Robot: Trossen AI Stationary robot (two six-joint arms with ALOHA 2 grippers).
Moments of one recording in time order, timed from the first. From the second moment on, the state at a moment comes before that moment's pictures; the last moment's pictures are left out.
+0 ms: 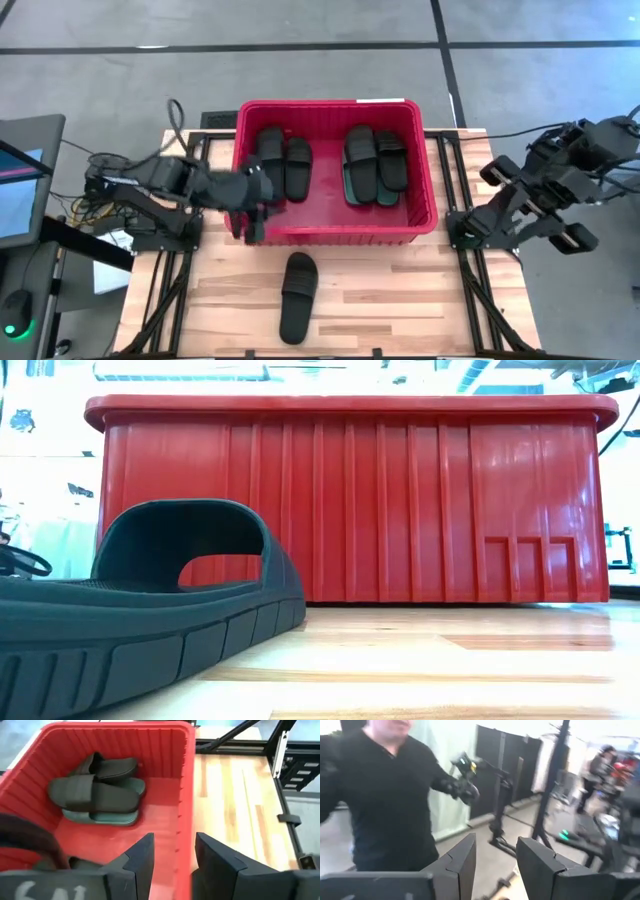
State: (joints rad) left arm -0.23 1.35 1.69 -1.00 -0.31 -0.20; right arm 0.82 0.94 1.69 -0.78 0.06 -0.15
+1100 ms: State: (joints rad) left arm -0.62 1.77 1.68 -1.09 -0.64 -0.81; right arm 0.86 1.02 1.69 -0.71 0.16 -0.05
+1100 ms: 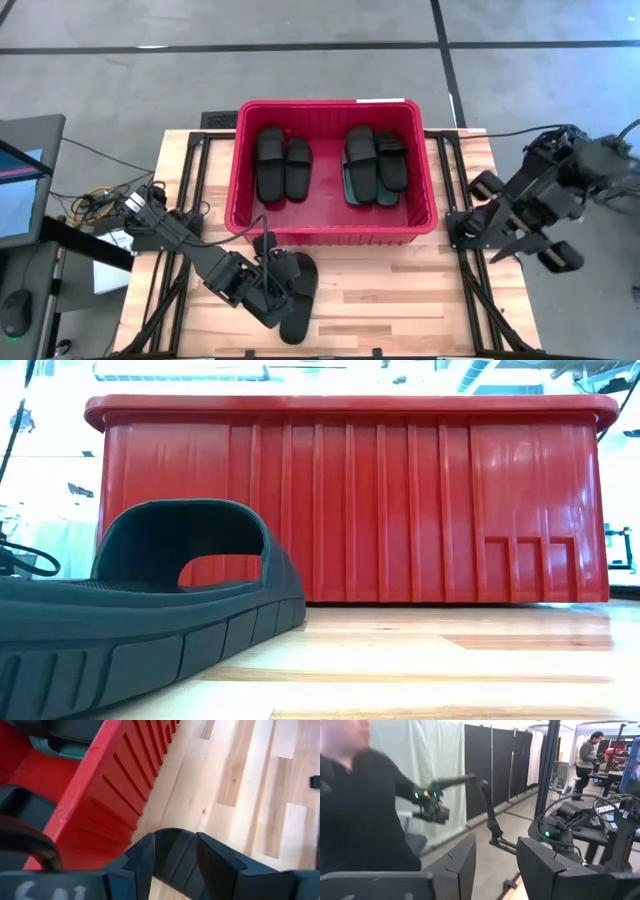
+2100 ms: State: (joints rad) left arm -0.64 1.77 1.61 -1.10 -0.46 -0.85; right arm 0.83 1.10 1.69 -0.83 0.16 0.13
